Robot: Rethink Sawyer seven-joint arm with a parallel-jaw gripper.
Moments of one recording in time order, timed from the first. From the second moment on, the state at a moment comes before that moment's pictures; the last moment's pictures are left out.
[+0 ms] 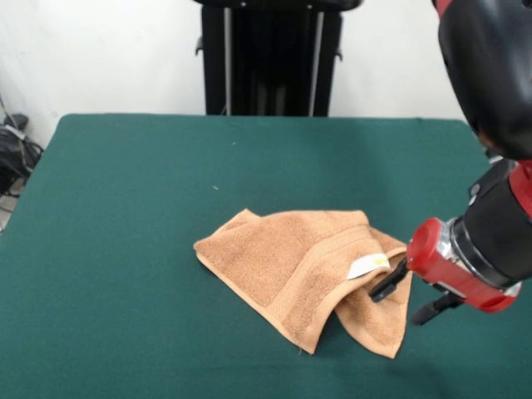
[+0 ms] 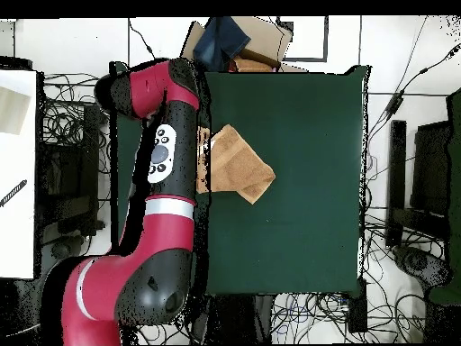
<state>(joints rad) 0.18 0.09 -0.46 0.42 0.02 1.26 2.07</state>
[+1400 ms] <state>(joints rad) 0.12 0.19 -0.46 0.37 0.02 1.26 2.06</state>
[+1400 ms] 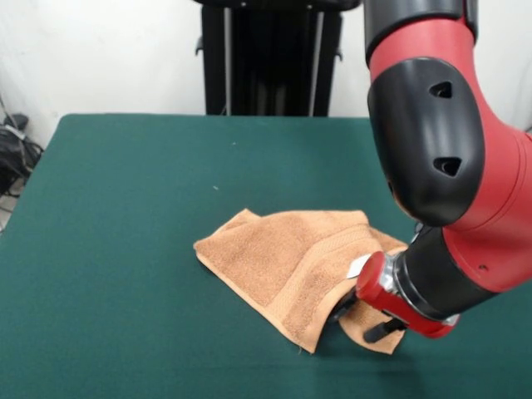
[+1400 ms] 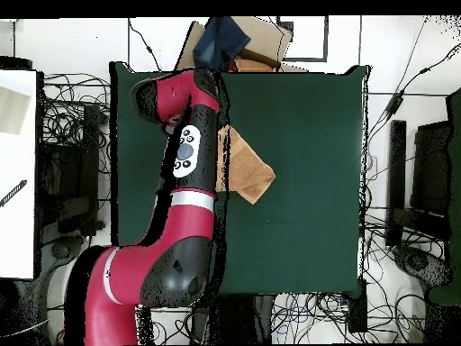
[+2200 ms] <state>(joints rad) 0.13 0.15 -0.46 0.36 0.02 1.26 2.06</state>
